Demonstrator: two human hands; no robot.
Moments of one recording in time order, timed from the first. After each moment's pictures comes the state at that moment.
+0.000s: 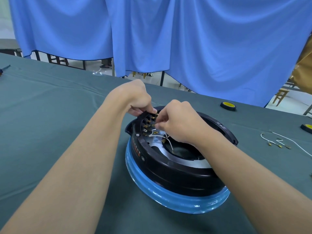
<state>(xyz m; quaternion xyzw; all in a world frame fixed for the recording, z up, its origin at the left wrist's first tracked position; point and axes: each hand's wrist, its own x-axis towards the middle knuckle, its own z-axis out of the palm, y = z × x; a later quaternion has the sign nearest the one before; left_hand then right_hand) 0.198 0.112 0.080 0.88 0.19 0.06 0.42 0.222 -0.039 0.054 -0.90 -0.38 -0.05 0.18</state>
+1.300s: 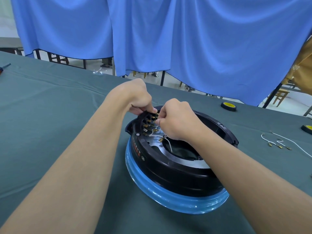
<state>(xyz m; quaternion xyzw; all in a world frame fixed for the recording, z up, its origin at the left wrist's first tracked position) 0.200 0.113 0.079 0.88 0.19 0.06 0.42 0.223 -0.028 0.053 -0.92 -0.32 -0.03 0.21</state>
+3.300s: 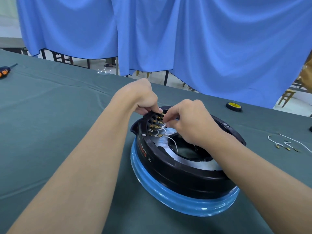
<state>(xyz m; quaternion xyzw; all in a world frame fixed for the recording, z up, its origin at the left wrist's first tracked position) 0.199 0.110 0.081 0.89 0.20 0.07 0.40 0.222 -0.049 0.055 -0.88 -0.42 -0.11 0.19</state>
